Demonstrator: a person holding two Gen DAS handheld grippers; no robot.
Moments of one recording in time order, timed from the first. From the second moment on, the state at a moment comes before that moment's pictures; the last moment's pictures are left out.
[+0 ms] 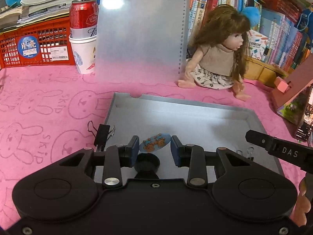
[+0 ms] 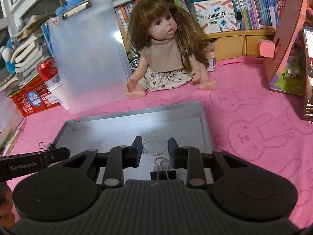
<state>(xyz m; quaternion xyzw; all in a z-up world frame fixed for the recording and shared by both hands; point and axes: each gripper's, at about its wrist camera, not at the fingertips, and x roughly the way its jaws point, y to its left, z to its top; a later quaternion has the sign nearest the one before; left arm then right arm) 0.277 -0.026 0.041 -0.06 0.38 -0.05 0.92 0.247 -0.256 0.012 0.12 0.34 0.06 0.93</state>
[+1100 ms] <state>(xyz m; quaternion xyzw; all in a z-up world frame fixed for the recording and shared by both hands) 0.298 -0.035 0.007 -0.02 0.39 -0.03 0.92 0.266 -0.251 -0.014 0.11 0.37 0.05 0.92</state>
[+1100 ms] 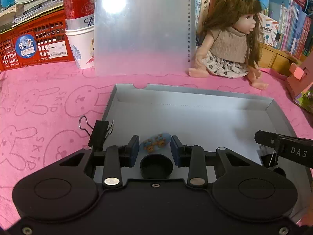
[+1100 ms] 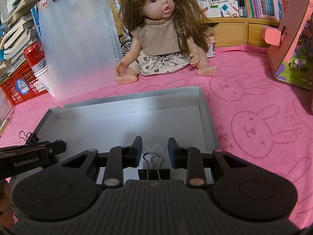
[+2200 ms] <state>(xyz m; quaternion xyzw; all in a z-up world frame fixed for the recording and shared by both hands) 0.211 -0.037 0.056 0.02 0.29 -0.07 0.95 0.189 -0.264 0.029 0.08 0.25 0.06 0.96</state>
